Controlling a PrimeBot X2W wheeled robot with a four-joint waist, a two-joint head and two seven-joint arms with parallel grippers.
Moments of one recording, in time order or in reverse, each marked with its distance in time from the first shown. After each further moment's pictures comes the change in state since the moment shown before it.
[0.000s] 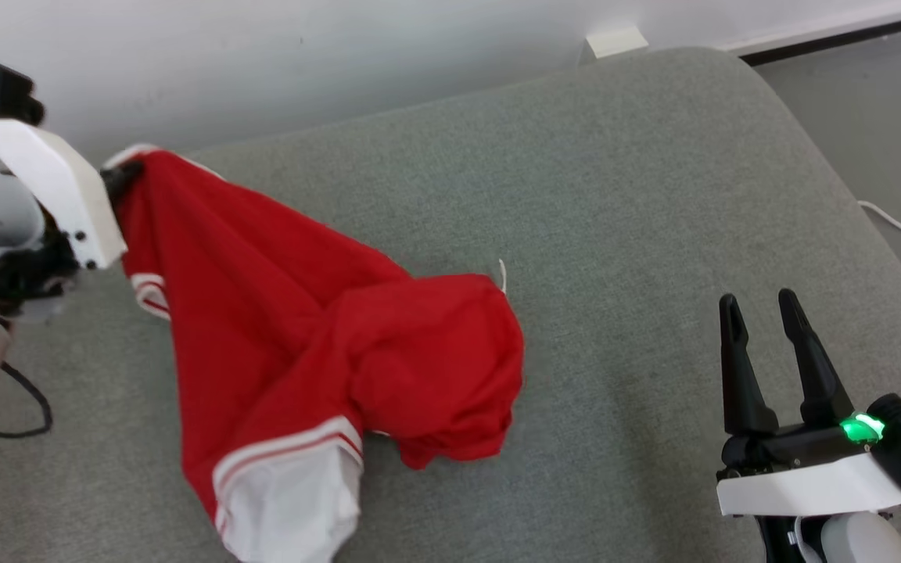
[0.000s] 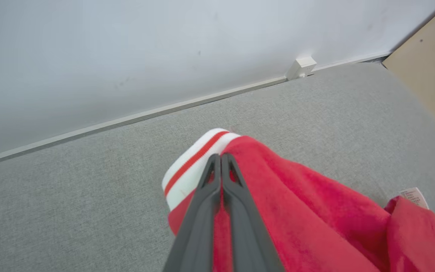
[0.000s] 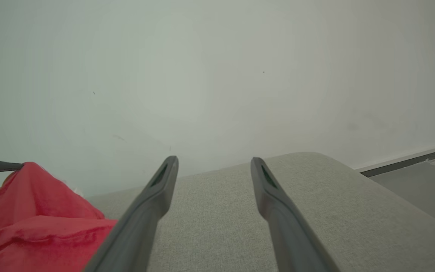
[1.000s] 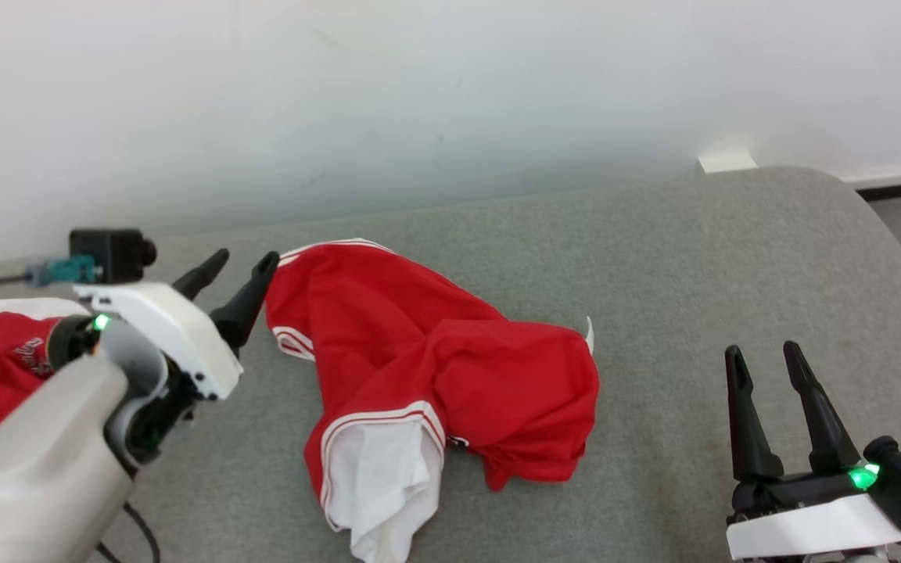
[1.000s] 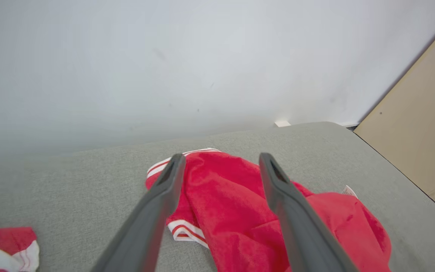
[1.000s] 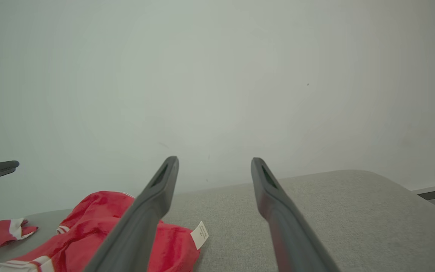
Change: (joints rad) left arm 0.263 -0.072 -0.035 -0.161 -0.031 0.023 -0.390; right arm 0.061 -0.015 -0.015 0.039 -0.026 0.000 0.000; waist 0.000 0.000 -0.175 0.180
